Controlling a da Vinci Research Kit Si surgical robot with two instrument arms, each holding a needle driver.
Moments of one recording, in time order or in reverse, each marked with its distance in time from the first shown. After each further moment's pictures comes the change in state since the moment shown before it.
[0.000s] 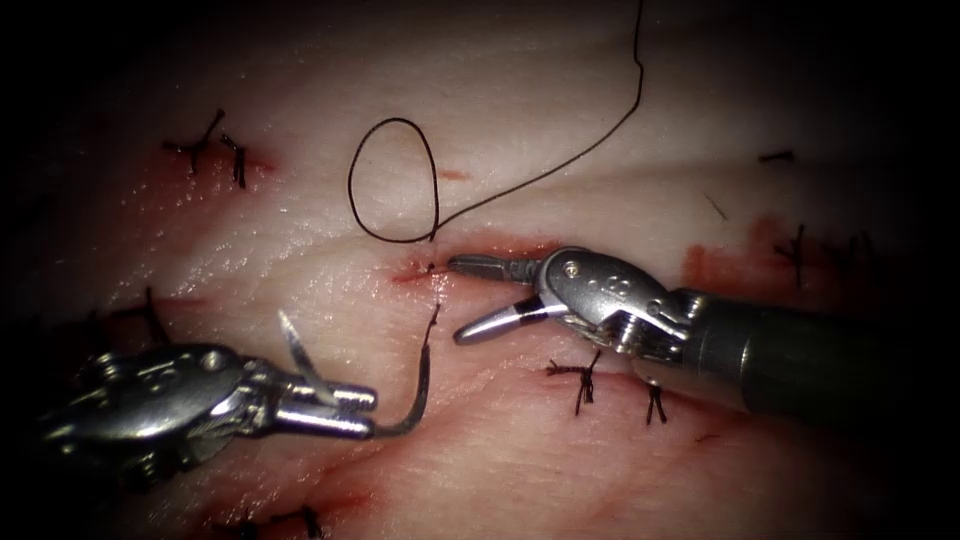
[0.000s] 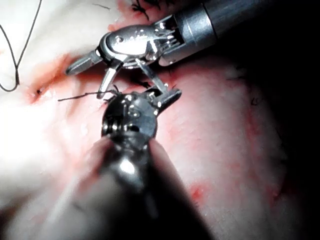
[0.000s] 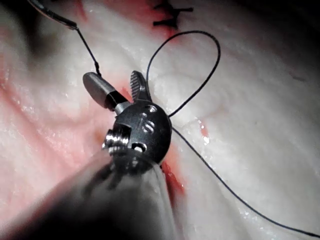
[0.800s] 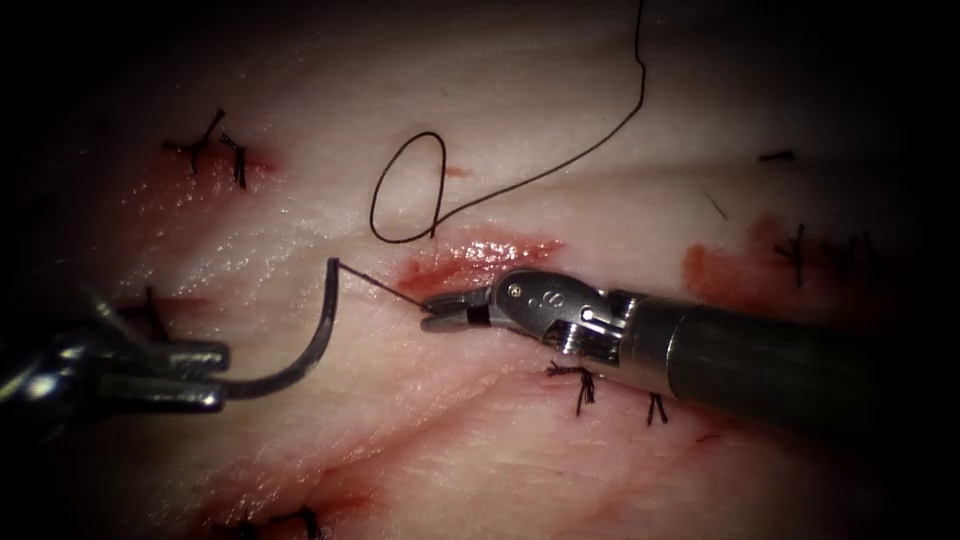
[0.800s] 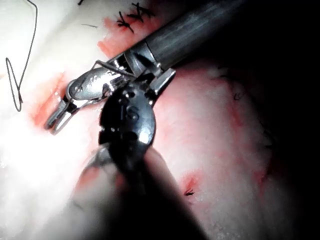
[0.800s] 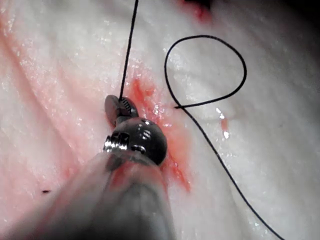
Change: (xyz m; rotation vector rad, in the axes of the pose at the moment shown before) right arm -0.012 0.002 0.002 -0.067 -0.357 0.012; left arm 0.008 0.007 -0.008 0.053 0.134 0.217
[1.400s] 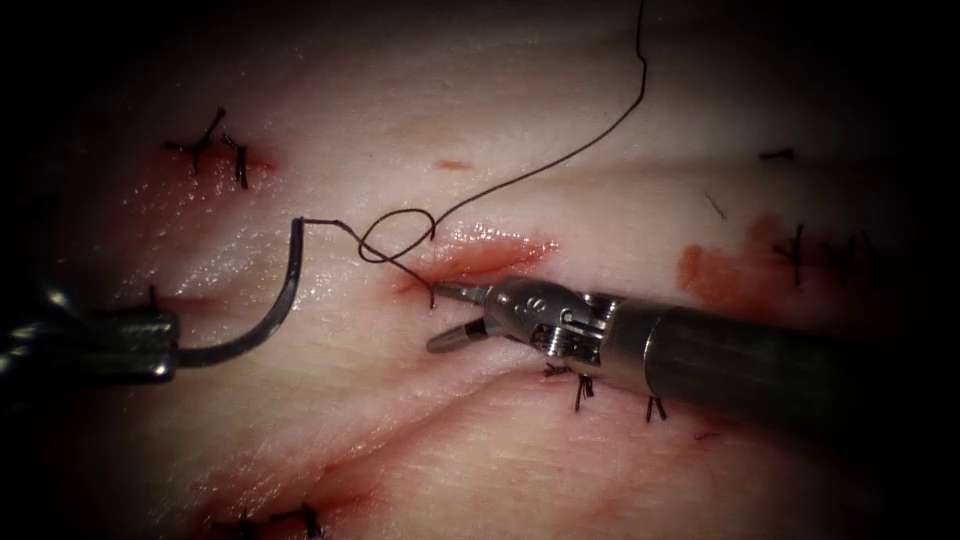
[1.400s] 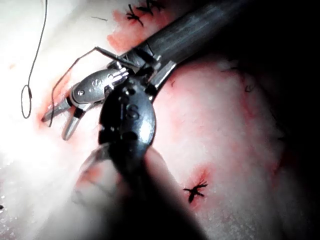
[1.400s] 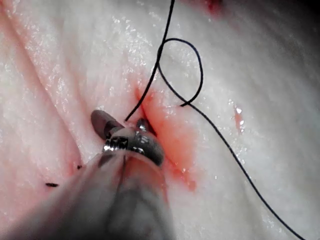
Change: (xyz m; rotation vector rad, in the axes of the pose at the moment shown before) right arm -0.002 0.000 0.002 -0.028 -0.101 0.063; left arm -0.002 -0.002 -0.001 0.016 0.026 0.029
